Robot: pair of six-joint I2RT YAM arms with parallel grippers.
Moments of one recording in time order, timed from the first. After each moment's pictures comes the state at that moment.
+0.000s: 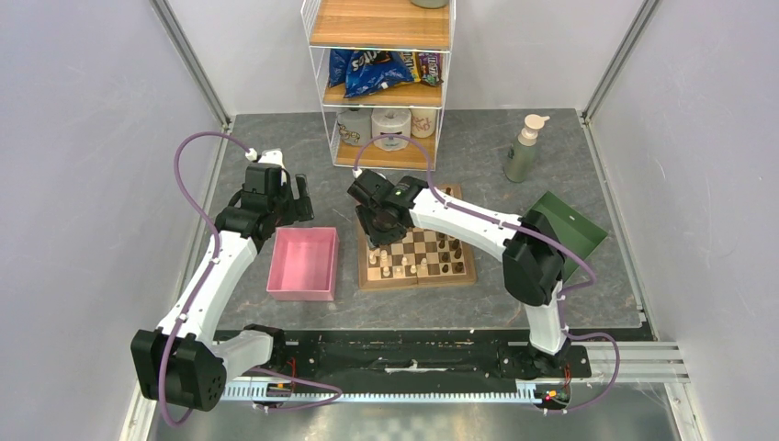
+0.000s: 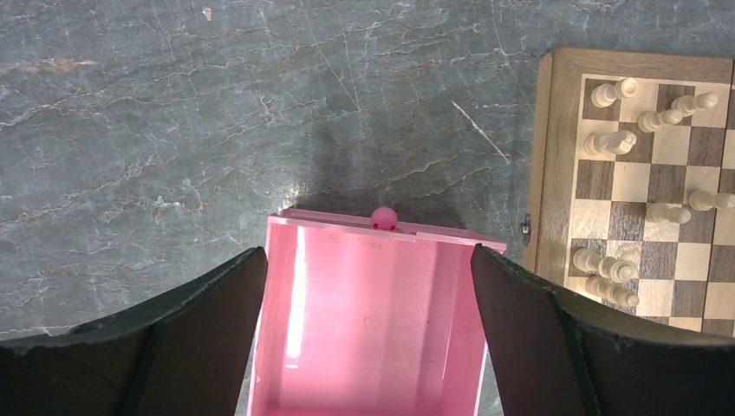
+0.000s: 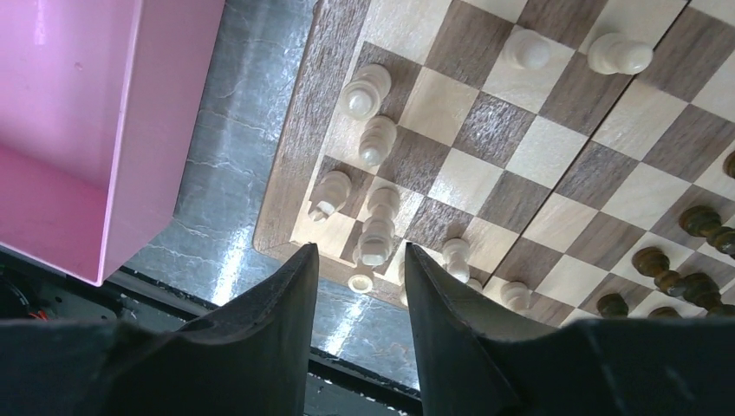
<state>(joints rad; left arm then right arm) -0.18 1.12 0.96 -0.60 -0.18 -0.26 0.94 1.98 1.73 -0.88 0.10 0.51</state>
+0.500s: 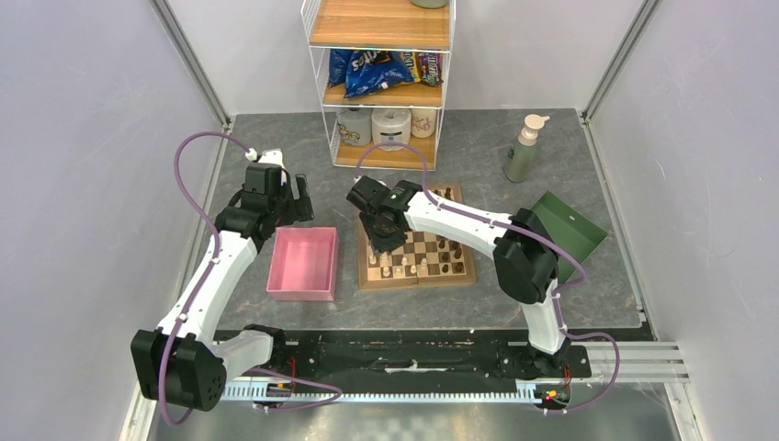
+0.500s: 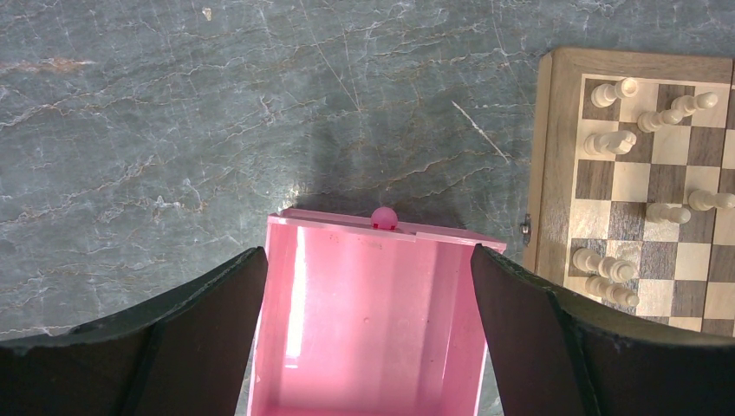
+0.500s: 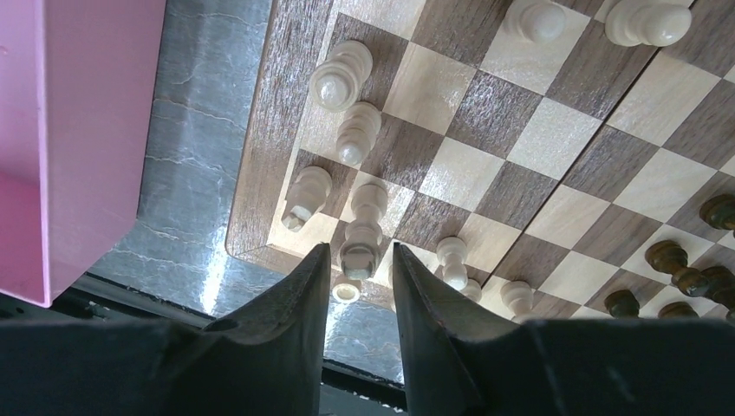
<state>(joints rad) -0.18 1.12 0.96 -0.60 -0.18 -0.26 0.95 2.02 1.71 -0.90 0.11 0.53</state>
